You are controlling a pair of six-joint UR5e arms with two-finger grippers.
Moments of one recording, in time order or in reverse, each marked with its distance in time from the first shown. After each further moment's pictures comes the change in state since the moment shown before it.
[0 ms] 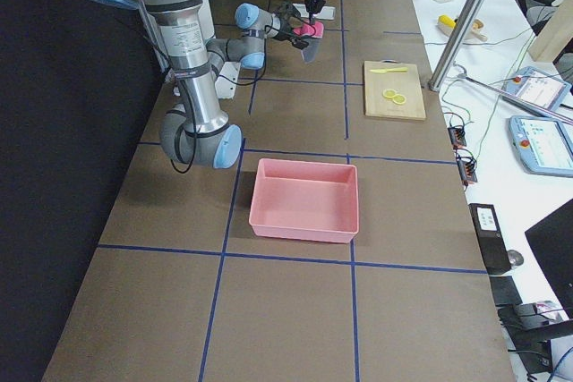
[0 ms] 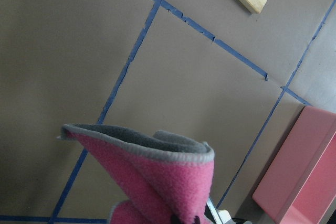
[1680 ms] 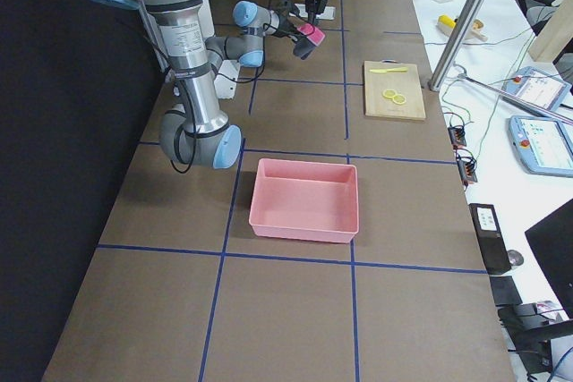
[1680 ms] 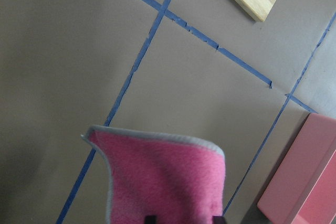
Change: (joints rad) left arm -0.001 0.000 0.003 0.006 0.008 0.016; right arm -0.003 -0.004 0.029 0.011 -0.002 0.020
